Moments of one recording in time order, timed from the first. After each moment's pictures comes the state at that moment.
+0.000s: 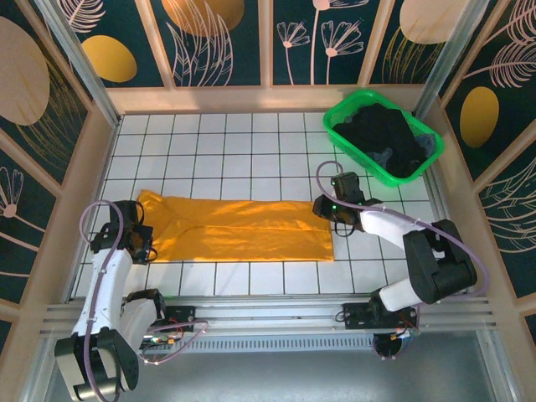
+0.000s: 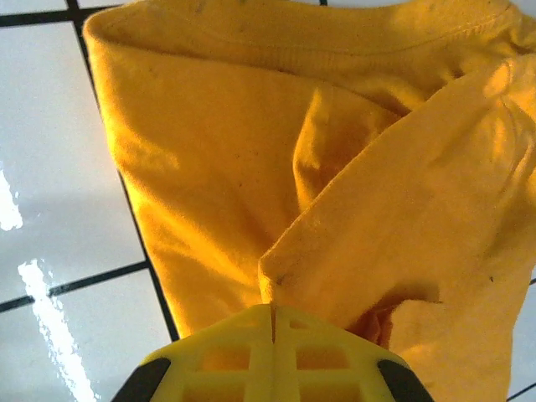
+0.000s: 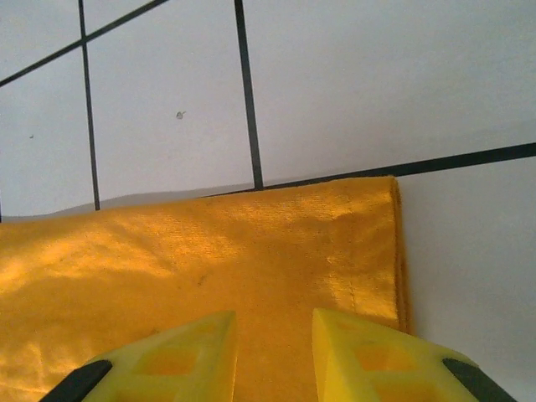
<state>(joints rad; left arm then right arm) 0.17 0.87 0.58 -0.86 -0.08 -1.27 0.39 1.47 0.68 -0.14 -0.15 0.61</state>
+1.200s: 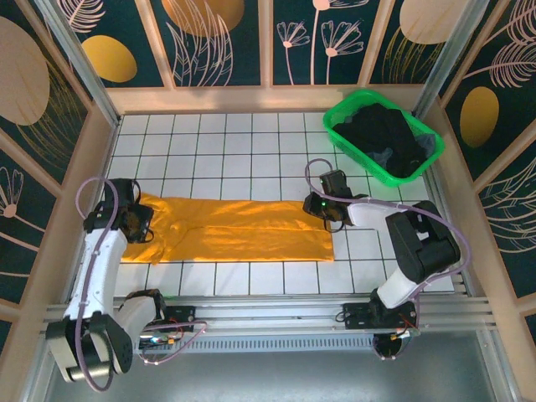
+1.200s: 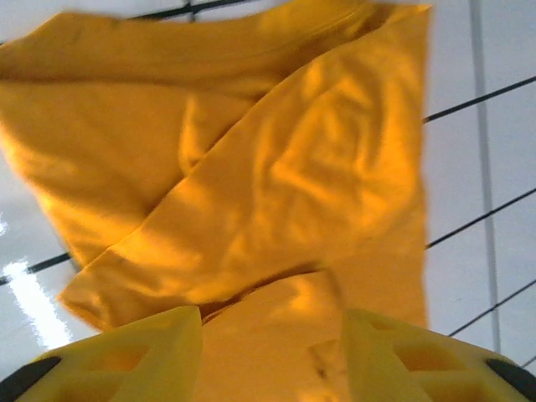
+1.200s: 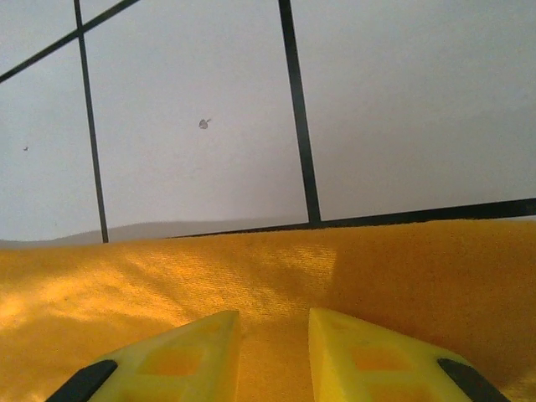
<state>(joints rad) 0.14 1.04 0.80 -0.85 -0.05 -1.19 0.44 1.62 0.75 -0.06 -0.15 0.68</state>
